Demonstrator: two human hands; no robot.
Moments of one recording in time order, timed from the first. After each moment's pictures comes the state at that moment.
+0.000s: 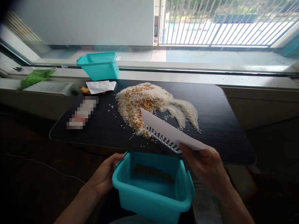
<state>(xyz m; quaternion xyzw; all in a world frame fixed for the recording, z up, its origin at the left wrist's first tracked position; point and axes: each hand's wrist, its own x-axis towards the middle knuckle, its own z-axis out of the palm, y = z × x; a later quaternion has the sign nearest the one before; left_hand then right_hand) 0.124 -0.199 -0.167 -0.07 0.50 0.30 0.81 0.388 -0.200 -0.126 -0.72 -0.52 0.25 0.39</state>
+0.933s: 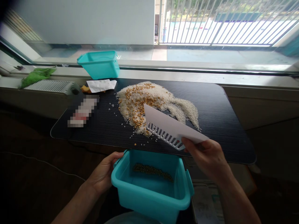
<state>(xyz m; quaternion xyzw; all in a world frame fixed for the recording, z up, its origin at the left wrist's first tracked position) 0.122 -0.201 -0.165 -0.07 0.49 0.32 0.81 0.392 -0.190 -0.120 -0.73 -0.46 0.31 0.40</state>
